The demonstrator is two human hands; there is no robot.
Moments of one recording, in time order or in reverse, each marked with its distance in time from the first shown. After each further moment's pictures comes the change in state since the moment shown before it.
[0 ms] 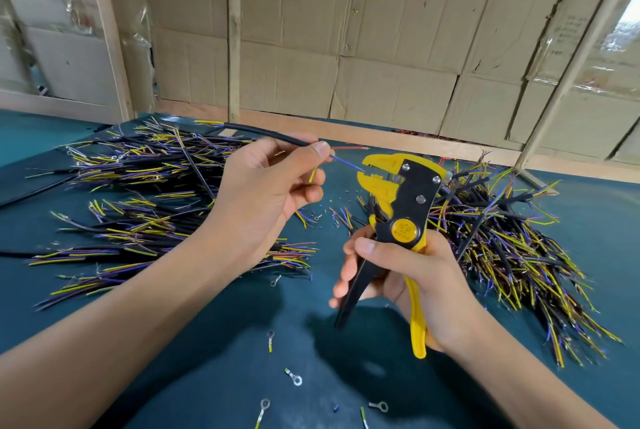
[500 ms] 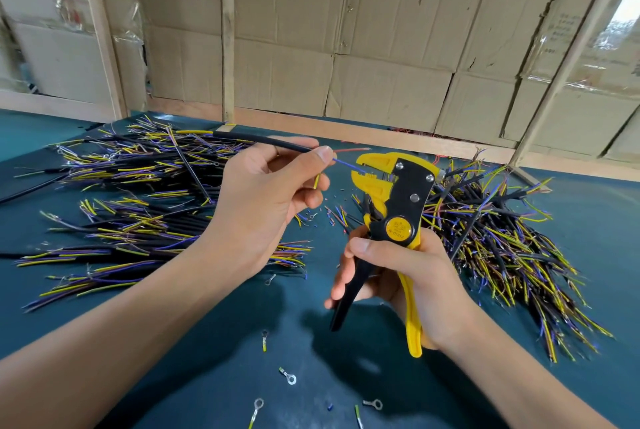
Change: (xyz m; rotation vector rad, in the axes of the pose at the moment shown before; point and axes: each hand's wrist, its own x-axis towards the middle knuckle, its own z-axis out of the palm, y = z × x) left_hand -0.007 -0.006 0.006 0.032 0.015 0.039; right_hand -0.001 -0.001 0.002 -0.017 0.017 0.013
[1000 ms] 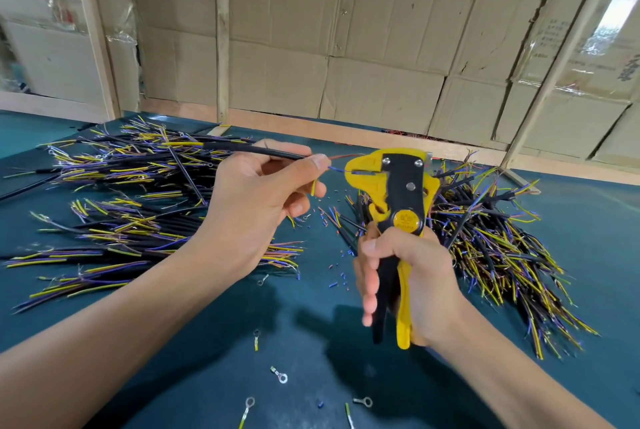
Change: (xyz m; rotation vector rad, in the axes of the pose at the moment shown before) left_hand 0.001 -0.001 -0.002 0.057 0.011 0.014; right_hand -0.004 -0.012 0.005 -0.012 0.131 0.079
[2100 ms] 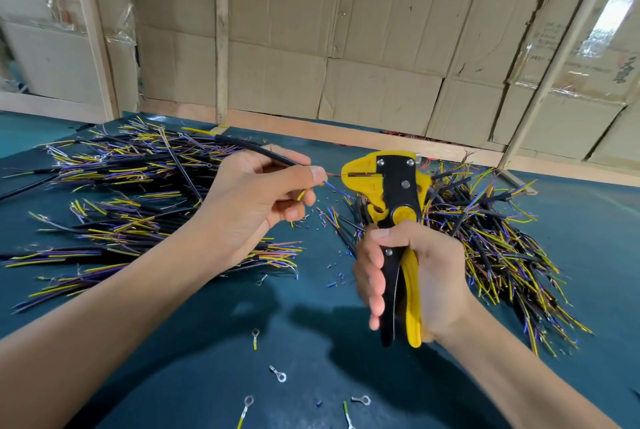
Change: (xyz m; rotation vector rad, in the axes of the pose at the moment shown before) left_hand 0.008 0.001 -0.014 0.010 -0.125 -0.123; right_hand 0.003 -0.004 -0.007 0.102 -0.134 0.121
